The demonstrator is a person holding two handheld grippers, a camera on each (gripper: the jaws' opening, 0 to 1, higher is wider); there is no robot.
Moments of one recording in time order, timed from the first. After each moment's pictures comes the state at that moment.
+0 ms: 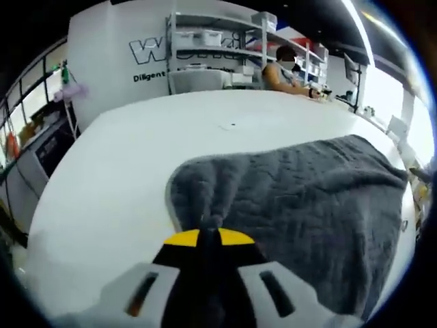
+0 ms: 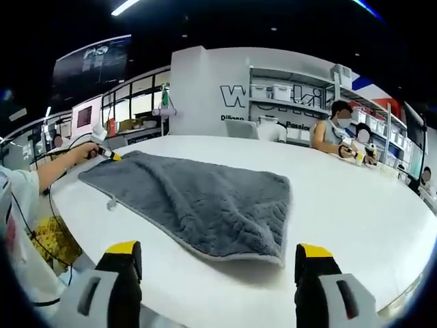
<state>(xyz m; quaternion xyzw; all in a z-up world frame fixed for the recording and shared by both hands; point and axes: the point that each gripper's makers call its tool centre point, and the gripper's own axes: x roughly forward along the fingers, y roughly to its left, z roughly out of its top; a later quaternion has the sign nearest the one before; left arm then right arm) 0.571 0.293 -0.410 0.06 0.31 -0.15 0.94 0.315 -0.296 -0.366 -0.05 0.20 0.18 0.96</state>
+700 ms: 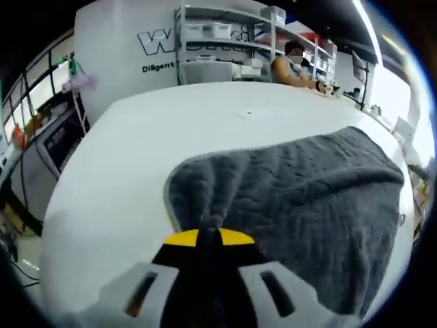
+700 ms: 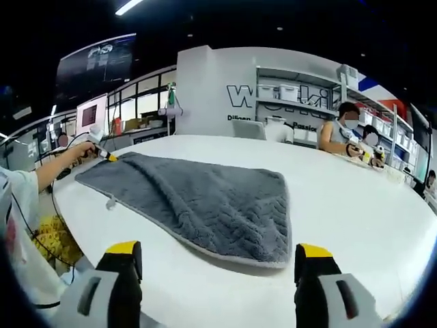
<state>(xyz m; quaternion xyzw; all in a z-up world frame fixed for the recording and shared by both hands) 0.541 0.338 -0.410 0.06 0.34 -0.12 0.93 0.326 -0.280 -0.366 -0.05 0.20 0.20 0.96</state>
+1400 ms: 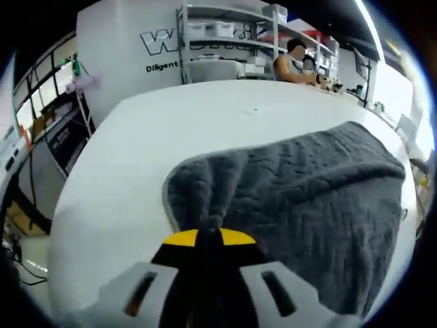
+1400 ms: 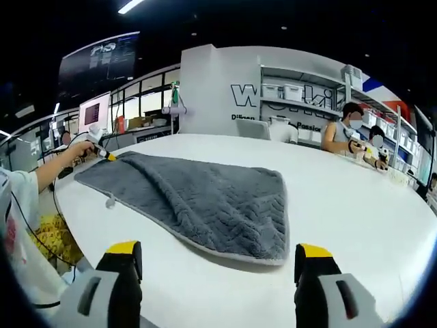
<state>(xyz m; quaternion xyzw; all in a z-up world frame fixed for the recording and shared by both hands) 0.532 0.356 -0.409 0.07 0.34 -0.11 0.93 0.330 -0.270 -0.366 -0.06 0.20 0.21 0.95</state>
